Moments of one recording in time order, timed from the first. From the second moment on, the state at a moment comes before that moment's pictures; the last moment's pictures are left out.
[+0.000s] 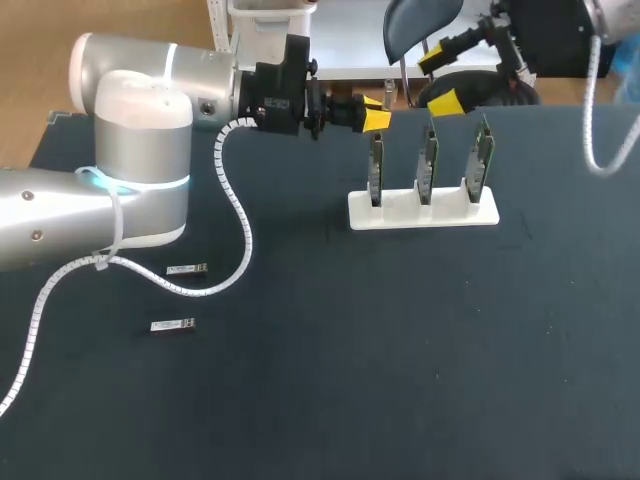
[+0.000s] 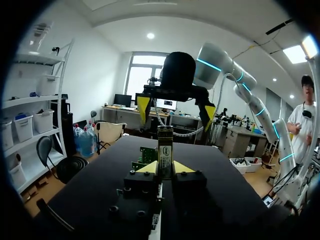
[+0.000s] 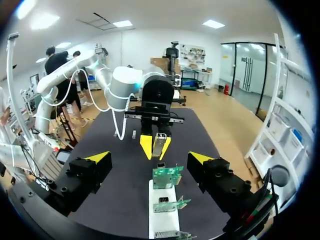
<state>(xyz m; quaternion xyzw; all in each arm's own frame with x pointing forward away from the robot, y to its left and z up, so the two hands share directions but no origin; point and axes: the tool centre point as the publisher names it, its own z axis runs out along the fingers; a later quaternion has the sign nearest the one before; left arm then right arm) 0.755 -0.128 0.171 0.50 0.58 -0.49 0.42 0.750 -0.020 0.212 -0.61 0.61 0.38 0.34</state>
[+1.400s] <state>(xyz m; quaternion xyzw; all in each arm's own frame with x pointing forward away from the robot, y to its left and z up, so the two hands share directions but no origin) 0.755 -0.128 0.171 0.50 0.58 -0.49 0.42 0.756 0.012 0.214 -0.59 0.57 0.50 0.27</state>
